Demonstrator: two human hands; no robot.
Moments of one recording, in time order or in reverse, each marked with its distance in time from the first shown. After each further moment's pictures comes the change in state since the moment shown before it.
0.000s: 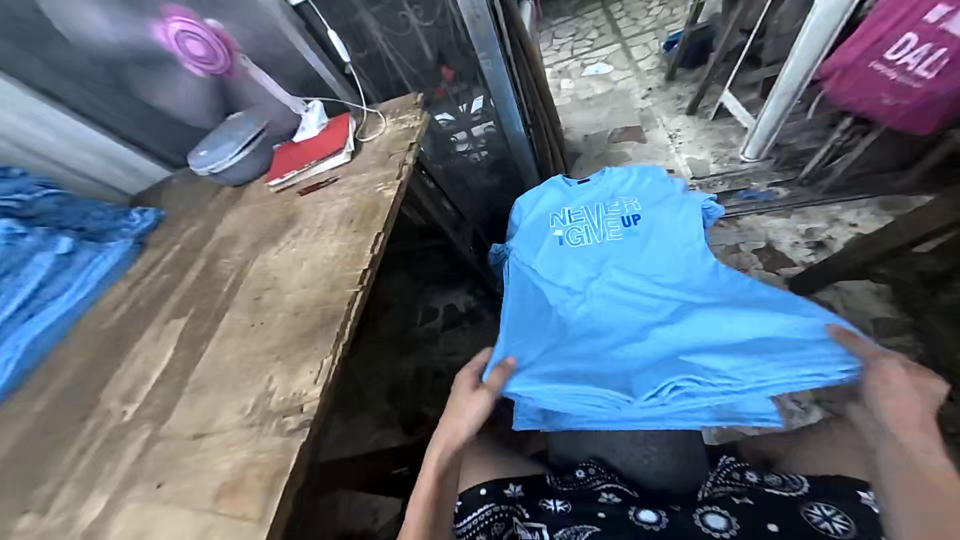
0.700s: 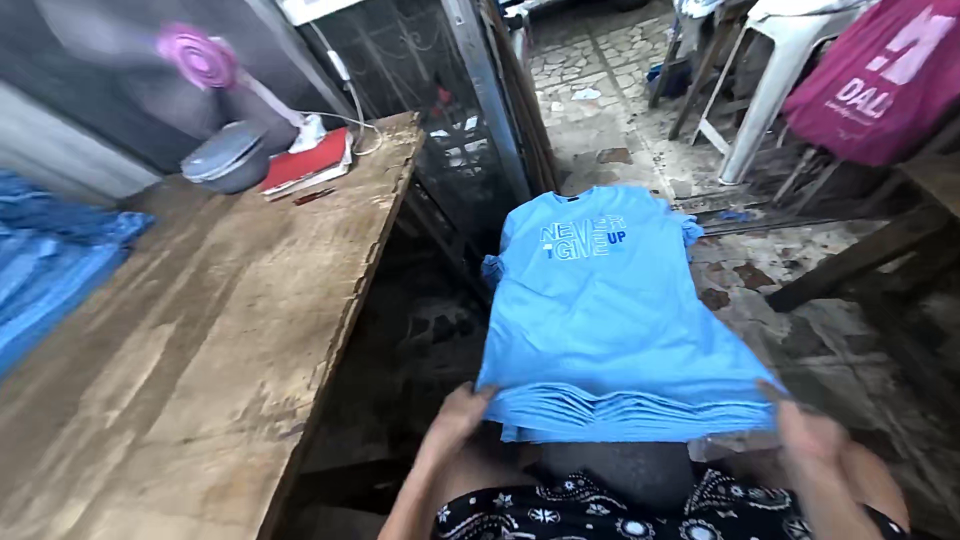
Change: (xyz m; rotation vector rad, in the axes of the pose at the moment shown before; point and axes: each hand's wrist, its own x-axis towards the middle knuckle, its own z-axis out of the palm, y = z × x) left_hand 0.010 -0.026 0.000 0.250 -0.058 -0.419; right_hand -0.005 0.088 0.002 -0.373 0.002 0.173
